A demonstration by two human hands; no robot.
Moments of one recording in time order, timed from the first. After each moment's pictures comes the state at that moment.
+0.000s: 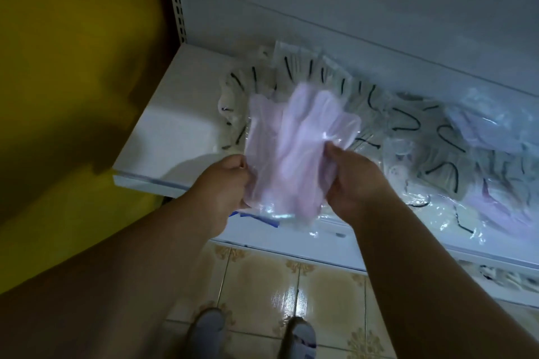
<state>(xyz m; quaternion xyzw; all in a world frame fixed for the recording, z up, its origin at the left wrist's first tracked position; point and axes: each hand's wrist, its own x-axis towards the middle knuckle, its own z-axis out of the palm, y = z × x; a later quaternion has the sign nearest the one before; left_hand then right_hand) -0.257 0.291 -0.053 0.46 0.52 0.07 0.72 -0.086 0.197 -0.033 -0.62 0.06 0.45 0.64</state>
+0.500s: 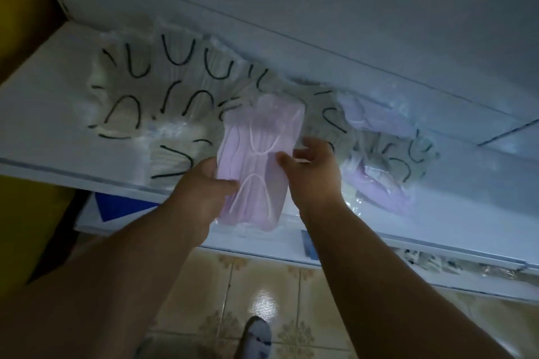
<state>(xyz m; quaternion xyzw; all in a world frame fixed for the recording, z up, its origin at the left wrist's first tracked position) -0.111 0.137 -0.042 0.45 0.49 0.15 0.73 0.035 0.058 -0.018 -0.85 -0.16 0.24 0.45</state>
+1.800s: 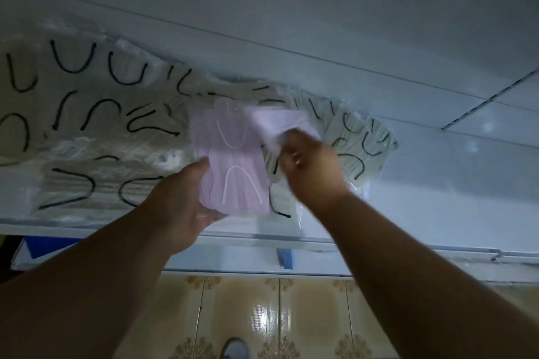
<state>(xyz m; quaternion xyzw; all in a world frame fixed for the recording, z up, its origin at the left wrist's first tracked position) 0.001 0.094 -0.038 0.33 0.48 0.12 0.80 0.171 -0.007 -0.031 -0.83 -0.46 0.03 0.31</state>
